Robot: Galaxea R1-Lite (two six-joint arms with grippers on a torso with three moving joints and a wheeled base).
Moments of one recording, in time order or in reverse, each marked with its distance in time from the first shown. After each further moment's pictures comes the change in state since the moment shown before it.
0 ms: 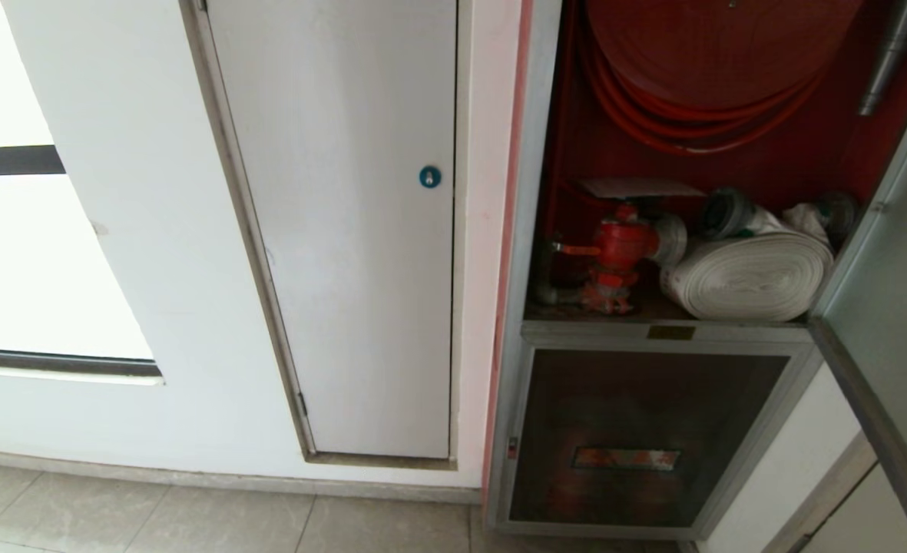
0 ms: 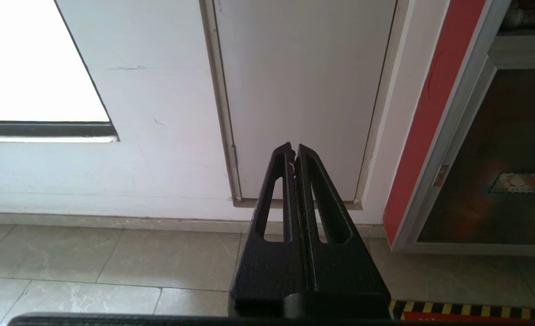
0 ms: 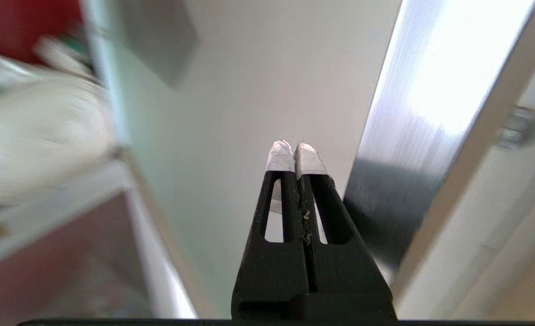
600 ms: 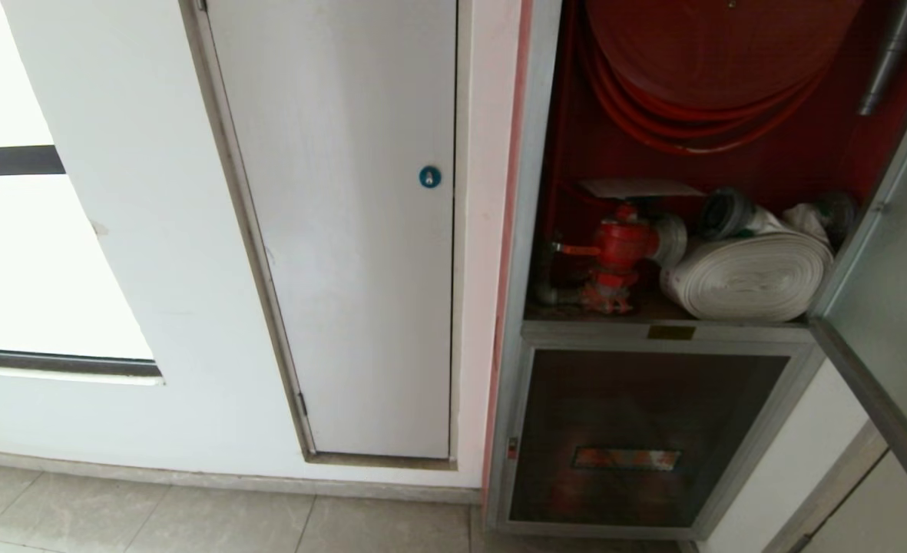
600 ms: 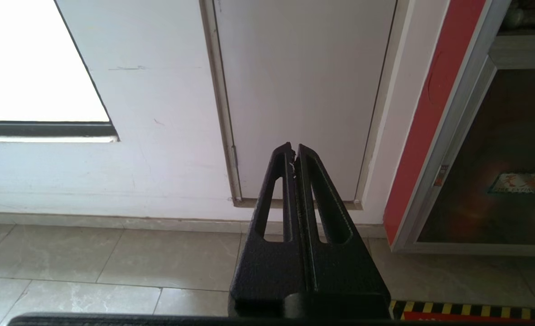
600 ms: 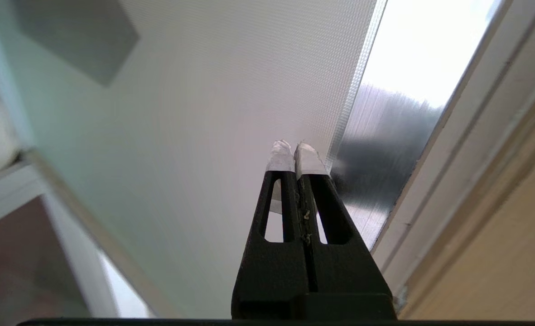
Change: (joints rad) left arm 0.001 0.000 0.000 0.000 0.000 0.000; right arm -0.175 0.001 -0.102 0.162 -0.025 0.004
